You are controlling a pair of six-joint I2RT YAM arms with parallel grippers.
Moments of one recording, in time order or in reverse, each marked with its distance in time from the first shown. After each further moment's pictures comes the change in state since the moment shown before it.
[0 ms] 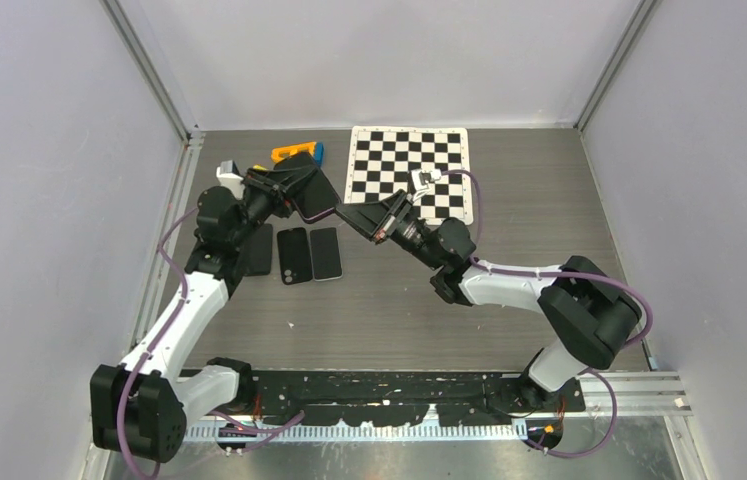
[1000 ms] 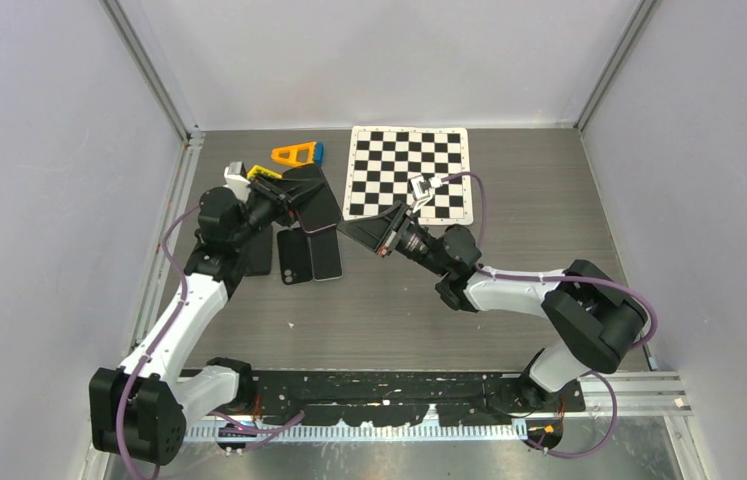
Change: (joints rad) left arm 0.000 -0.009 -0.005 -0.103 0.107 0.072; right arm 0.003 -0.031 -0.067 0.042 -0.107 -0.265
